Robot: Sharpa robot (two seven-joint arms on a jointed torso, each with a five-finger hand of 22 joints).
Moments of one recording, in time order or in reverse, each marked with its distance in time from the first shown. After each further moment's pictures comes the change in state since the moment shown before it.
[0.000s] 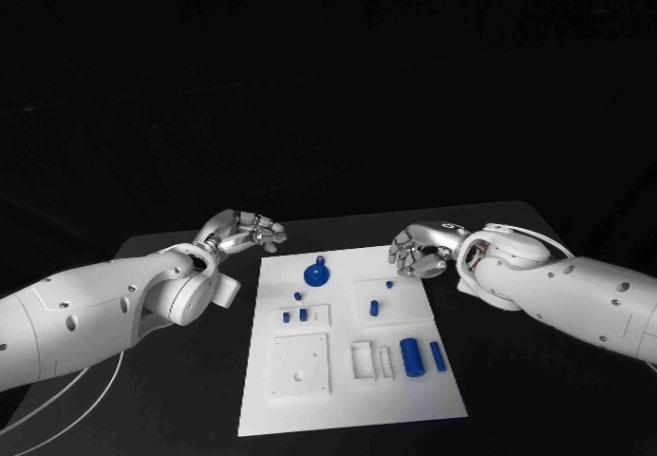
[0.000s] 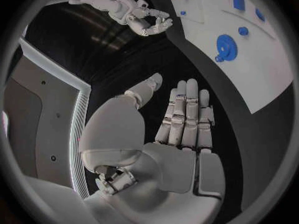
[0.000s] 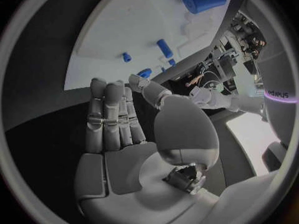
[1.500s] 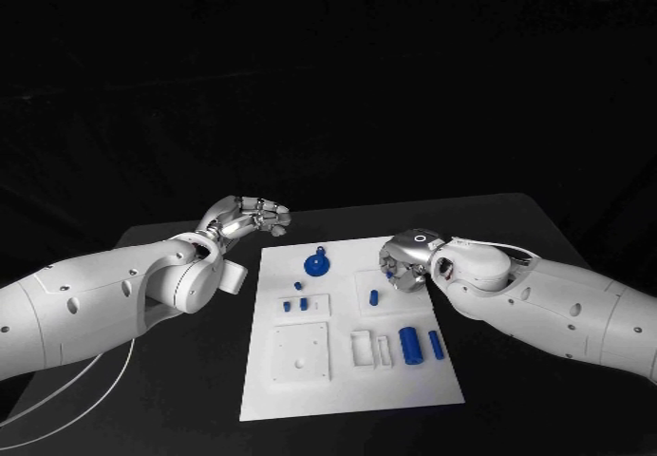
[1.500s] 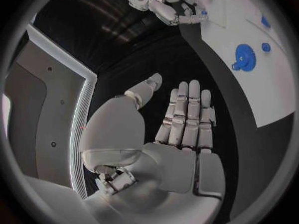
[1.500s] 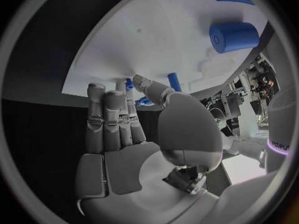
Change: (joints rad) left arm 0.000 0.007 0.000 0.019 0.116 0.017 0.065; left_hand -0.004 0.004 -0.005 -0.006 0.000 -0.014 0.000 0.009 -0.007 -0.034 0.013 -0.004 -0.013 -0.005 0.030 -0.139 -0.005 0.000 0.003 0.031 -0.025 0.005; right arm -0.047 0.082 -0.042 0.000 -0.349 -0.012 -0.176; right_hand -0.005 -0.084 0.174 0.108 -0.201 0.048 -0.016 -0.006 -0.004 0.093 -0.011 -0.097 0.028 -0.005 -0.003 0.098 0.059 -0.036 0.010 -0.036 0.180 -0.002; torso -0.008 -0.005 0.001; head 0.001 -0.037
